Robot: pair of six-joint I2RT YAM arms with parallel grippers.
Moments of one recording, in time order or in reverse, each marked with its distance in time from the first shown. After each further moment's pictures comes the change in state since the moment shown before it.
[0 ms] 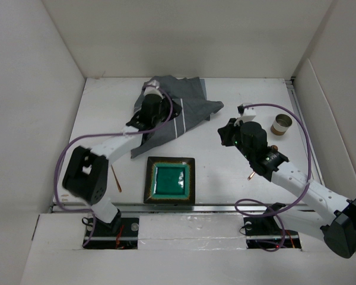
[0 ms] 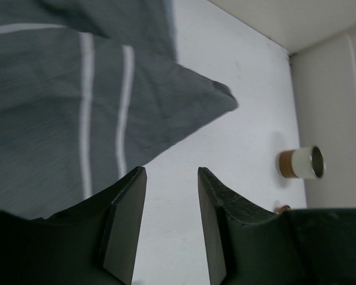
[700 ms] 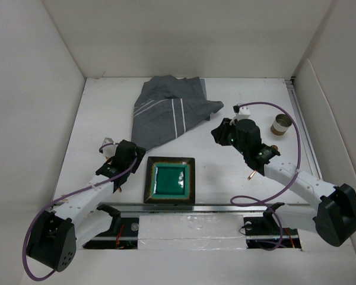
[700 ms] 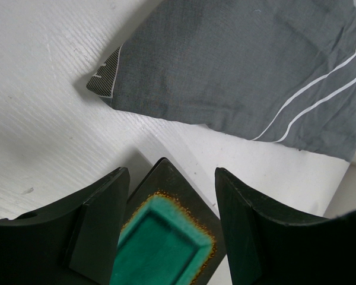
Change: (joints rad) left arm 0.098 -0.702 -0.716 -0.388 -0.331 -0.555; right arm -0.051 0.137 -0.017 0.084 -0.104 0.082
